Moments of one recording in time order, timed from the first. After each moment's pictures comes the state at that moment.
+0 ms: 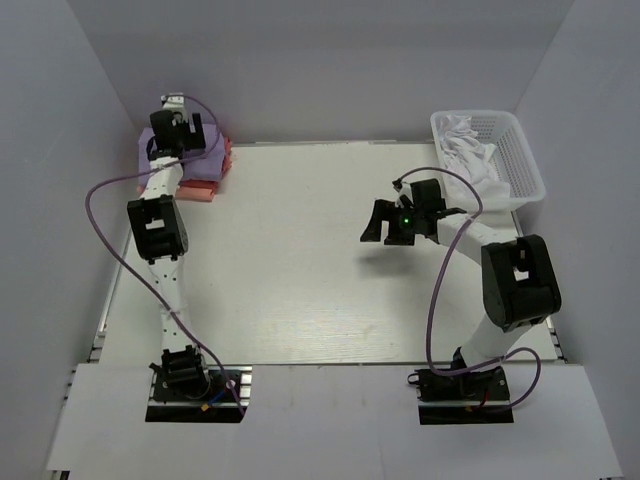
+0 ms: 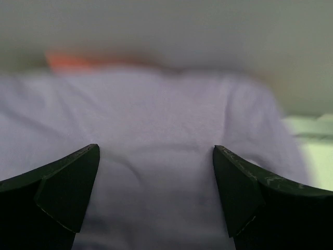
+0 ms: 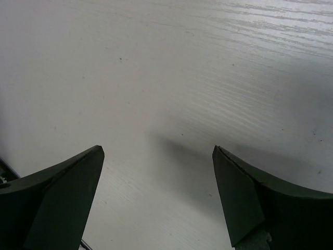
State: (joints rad) left arm 0.16 2.57 2.29 -0.02 0.05 0.10; right arm 0.28 1.68 1.00 -0.19 -0.48 0.32
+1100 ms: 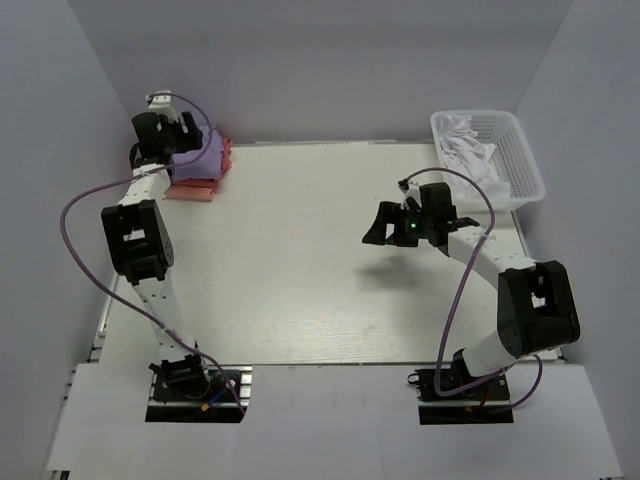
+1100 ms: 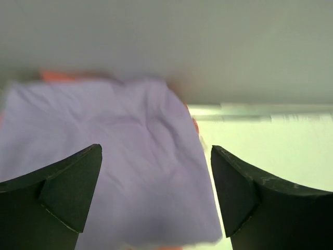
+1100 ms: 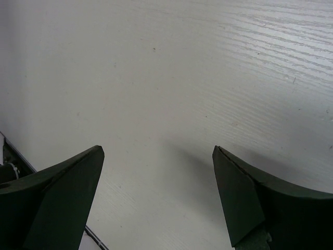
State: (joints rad) left arm 0.19 2.15 1.79 0.14 0.26 -0.03; right arm 0.29 1.51 0.90 -0.16 -0.52 0.33
